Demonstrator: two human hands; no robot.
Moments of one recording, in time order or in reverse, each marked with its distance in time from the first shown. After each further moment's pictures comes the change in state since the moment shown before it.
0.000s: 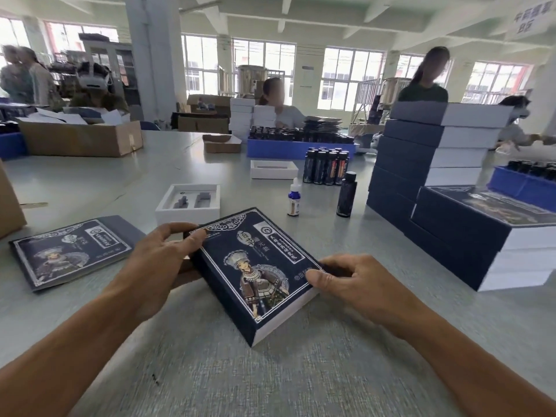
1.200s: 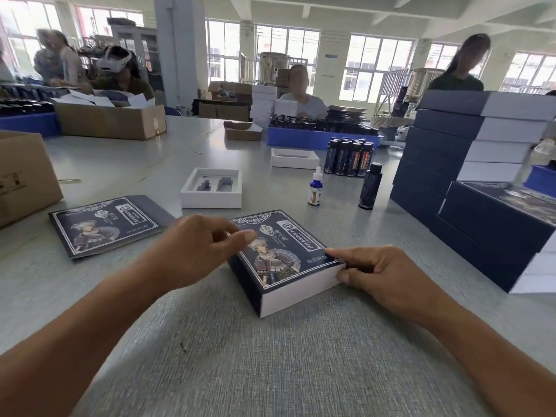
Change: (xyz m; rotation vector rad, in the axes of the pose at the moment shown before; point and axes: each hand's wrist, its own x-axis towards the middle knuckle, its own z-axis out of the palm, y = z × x) left_hand -0.021 0.014 -0.006 1.036 -0.191 0.409; right_hand 0.008 0.020 -0.006 -0.035 -0.048 -0.167
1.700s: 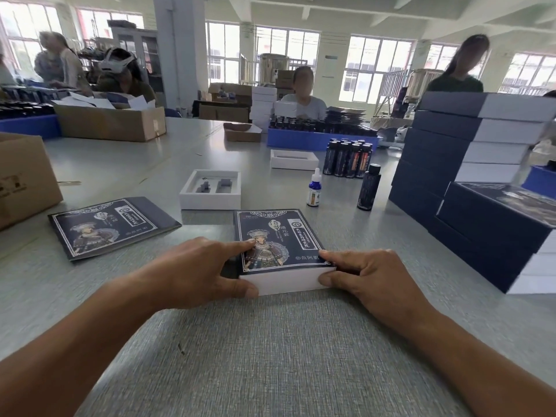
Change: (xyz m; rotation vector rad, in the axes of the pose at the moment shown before) left_hand -0.007 0.007 0.002 0.325 -0.329 0.068; right_hand 0.000 -0.007 0.019 0.018 0.138 -0.036
